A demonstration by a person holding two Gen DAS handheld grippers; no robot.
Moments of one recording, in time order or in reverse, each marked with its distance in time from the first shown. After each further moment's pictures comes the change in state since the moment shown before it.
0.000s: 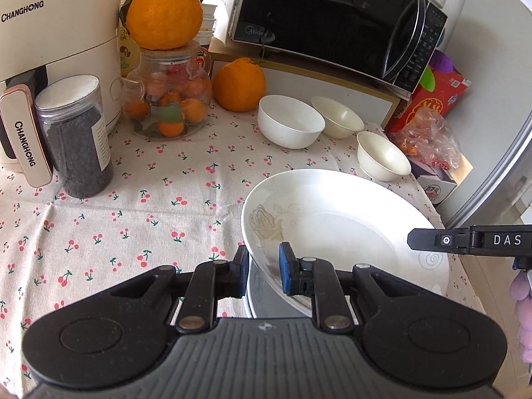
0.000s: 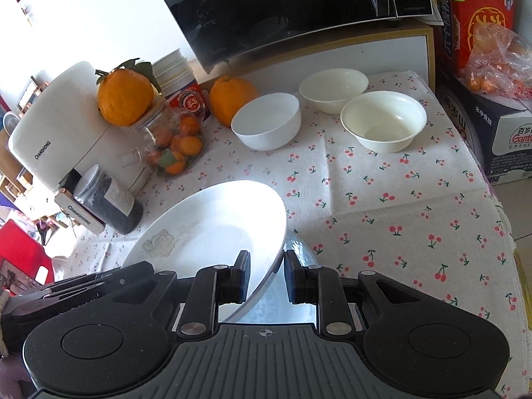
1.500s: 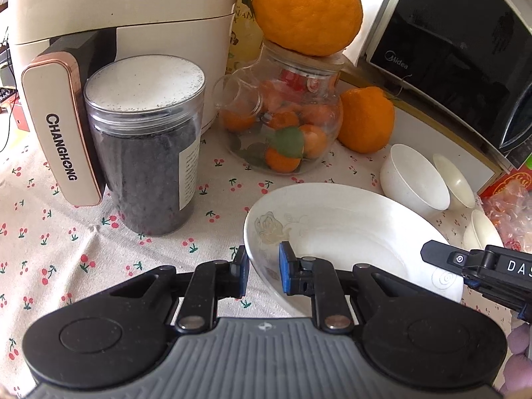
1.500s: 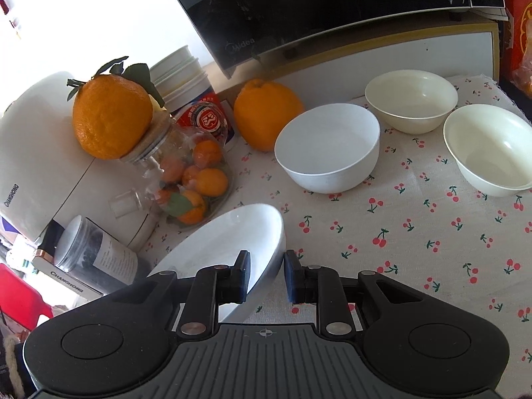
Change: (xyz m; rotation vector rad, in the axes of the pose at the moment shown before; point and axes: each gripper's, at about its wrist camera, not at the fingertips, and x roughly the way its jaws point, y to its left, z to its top) left arm 0.060 0.078 0.049 -0.260 -0.027 0.206; right arm 0.121 0.054 0.059 0.044 -0.044 0.060
